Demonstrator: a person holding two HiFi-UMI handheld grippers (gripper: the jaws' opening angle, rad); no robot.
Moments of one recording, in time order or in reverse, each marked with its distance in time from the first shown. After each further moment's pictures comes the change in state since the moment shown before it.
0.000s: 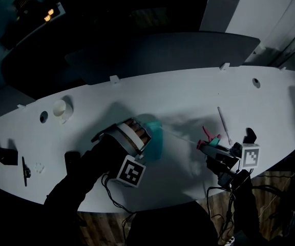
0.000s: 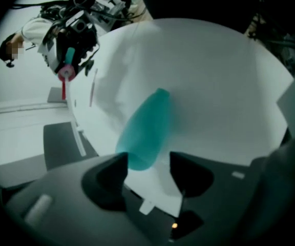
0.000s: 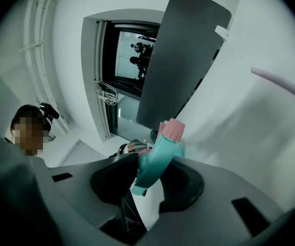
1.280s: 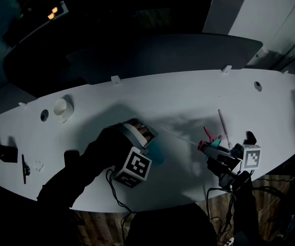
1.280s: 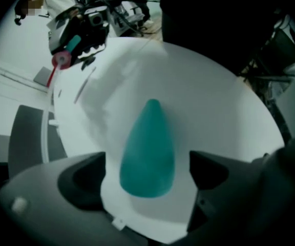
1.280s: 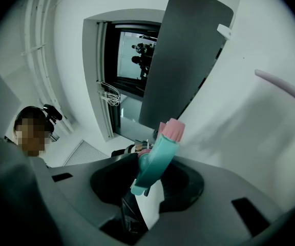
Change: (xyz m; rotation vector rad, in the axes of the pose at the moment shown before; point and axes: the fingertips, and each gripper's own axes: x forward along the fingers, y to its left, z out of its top) left arm -0.003 -0.027 0.016 -0.113 -0.130 -0.311; right arm 0.002 0.004 0.002 -0.003 0.007 0.038
